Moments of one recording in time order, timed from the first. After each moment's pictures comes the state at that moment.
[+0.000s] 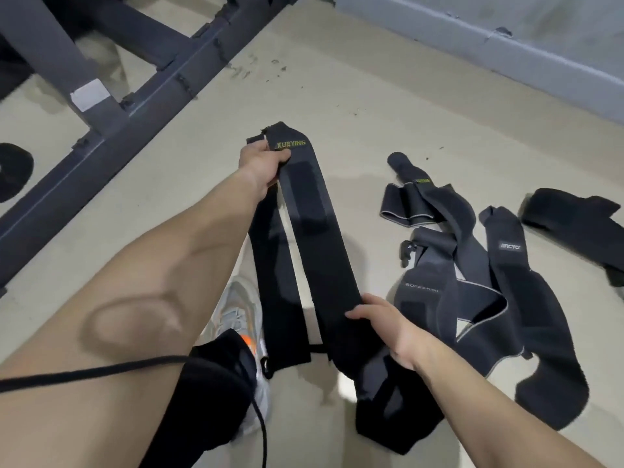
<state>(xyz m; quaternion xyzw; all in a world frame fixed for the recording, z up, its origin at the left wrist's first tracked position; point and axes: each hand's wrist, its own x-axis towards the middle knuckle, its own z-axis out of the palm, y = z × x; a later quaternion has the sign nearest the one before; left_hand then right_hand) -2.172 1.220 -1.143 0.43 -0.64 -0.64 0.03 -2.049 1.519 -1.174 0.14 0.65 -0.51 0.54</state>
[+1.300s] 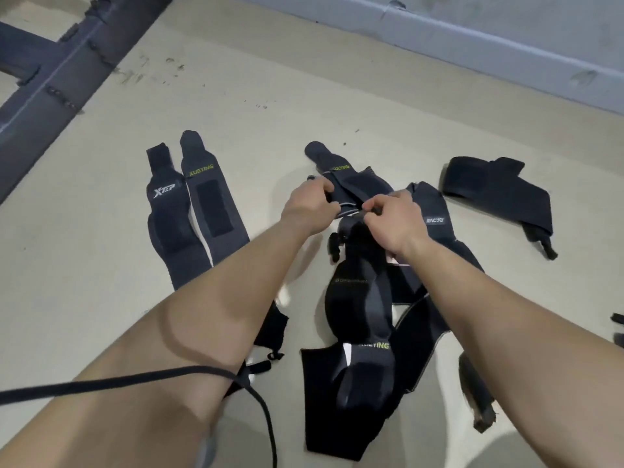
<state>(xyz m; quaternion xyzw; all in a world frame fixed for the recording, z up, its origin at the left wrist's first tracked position) -2.211 1.432 -1.205 0.15 -0.90 -0.36 -0.18 -2.211 1.604 -1.189 0.02 0.93 -0.29 0.22</state>
